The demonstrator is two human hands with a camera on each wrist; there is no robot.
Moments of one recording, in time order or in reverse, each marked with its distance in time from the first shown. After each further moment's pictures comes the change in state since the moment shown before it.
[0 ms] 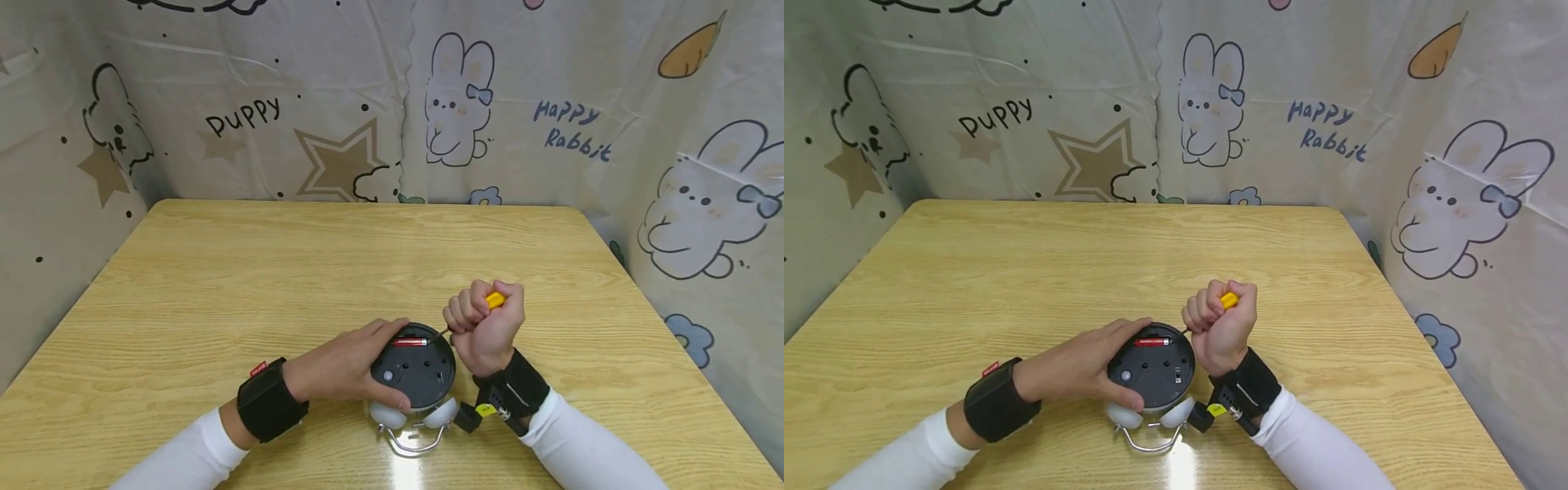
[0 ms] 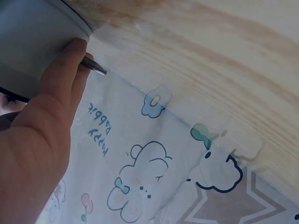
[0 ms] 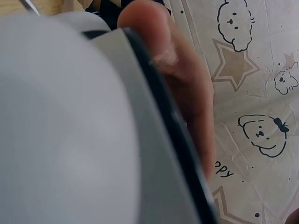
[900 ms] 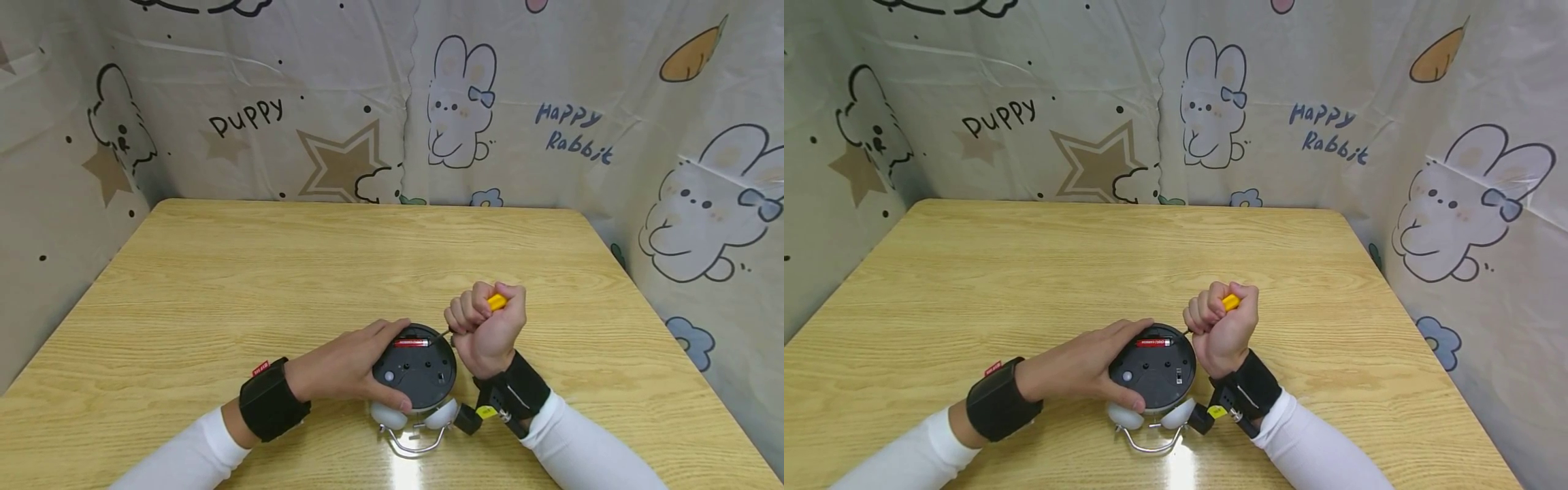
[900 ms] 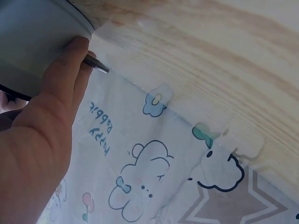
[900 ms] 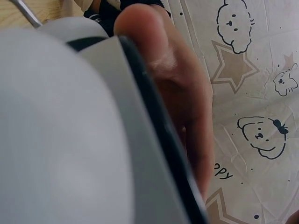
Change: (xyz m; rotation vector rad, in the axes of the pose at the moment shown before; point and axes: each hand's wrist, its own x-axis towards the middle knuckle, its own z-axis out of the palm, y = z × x) left_hand 0.000 0.002 -0.001 -0.004 -0.015 -0.014; right_hand -0.001 -0.001 0.001 0.001 0.005 -0.016
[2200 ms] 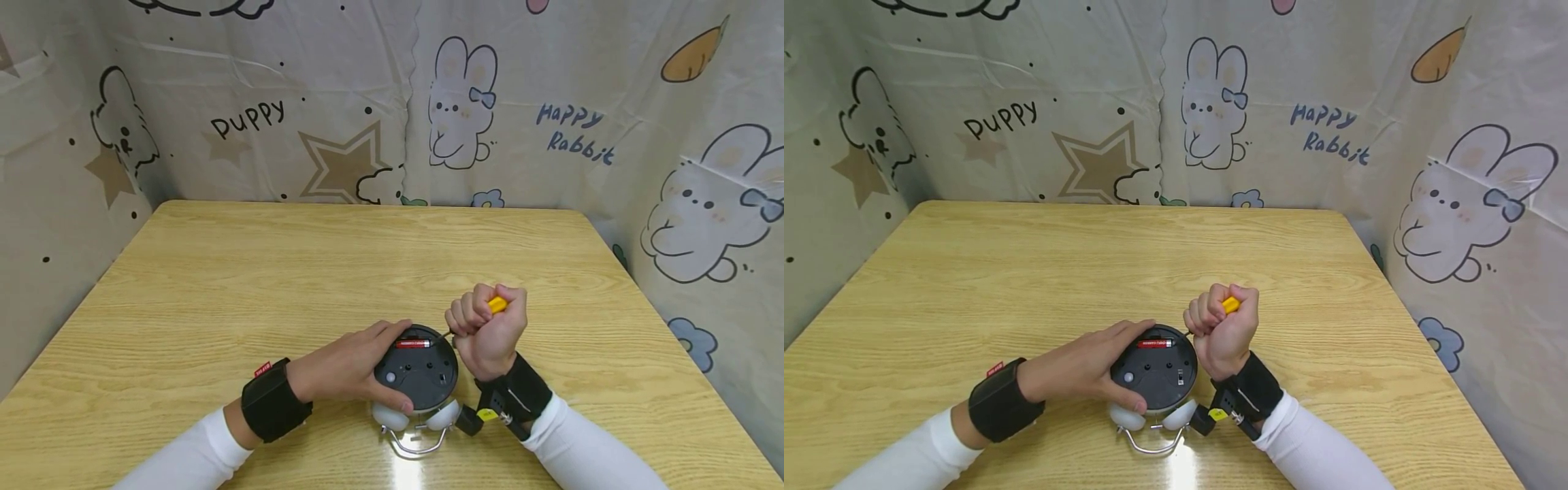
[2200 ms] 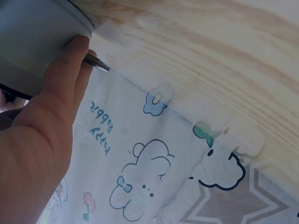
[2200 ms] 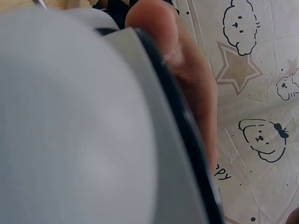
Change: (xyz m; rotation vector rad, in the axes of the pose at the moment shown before) left_hand 0.000 -0.001 0.000 0.036 0.007 0.017; right_hand -0.002 0.001 -0.002 -0.010 -0.059 -0.009
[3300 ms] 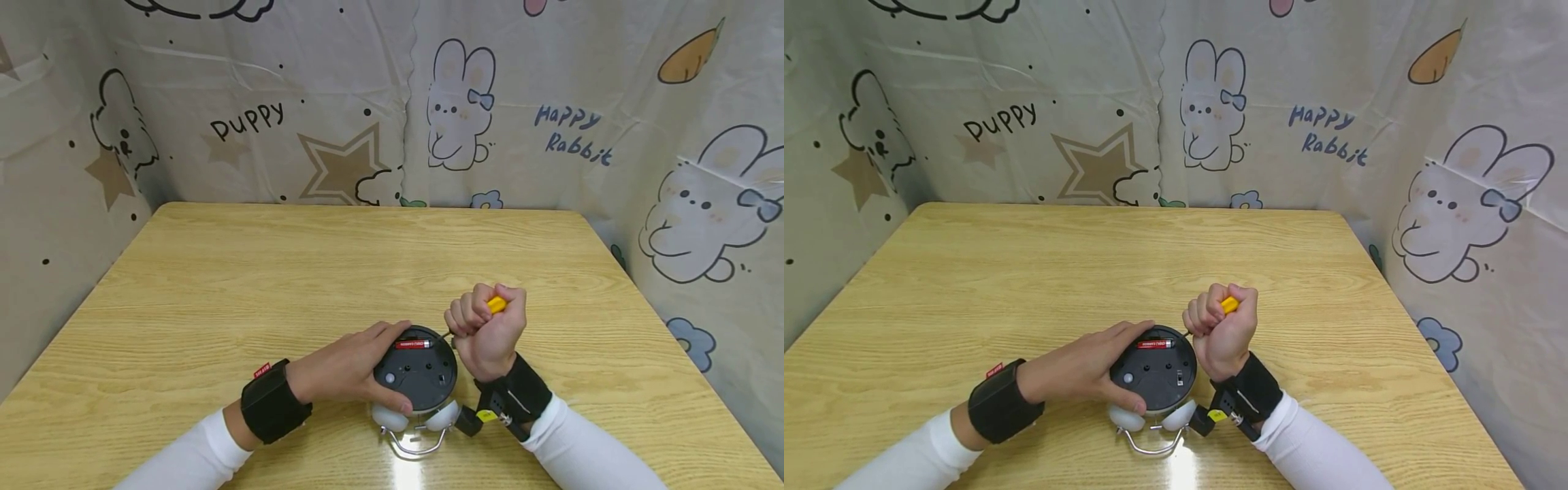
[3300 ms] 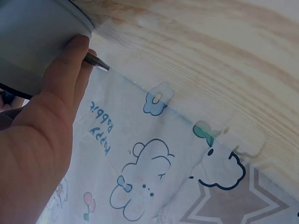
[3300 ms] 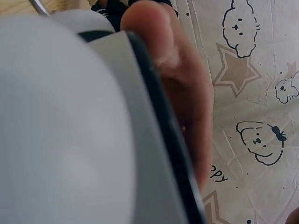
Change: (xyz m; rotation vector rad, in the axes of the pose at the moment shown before) left_hand -0.001 0.002 -0.001 0.010 0.006 -0.002; right_hand 0.000 -0.002 0.003 -0.007 -0.001 -0.012
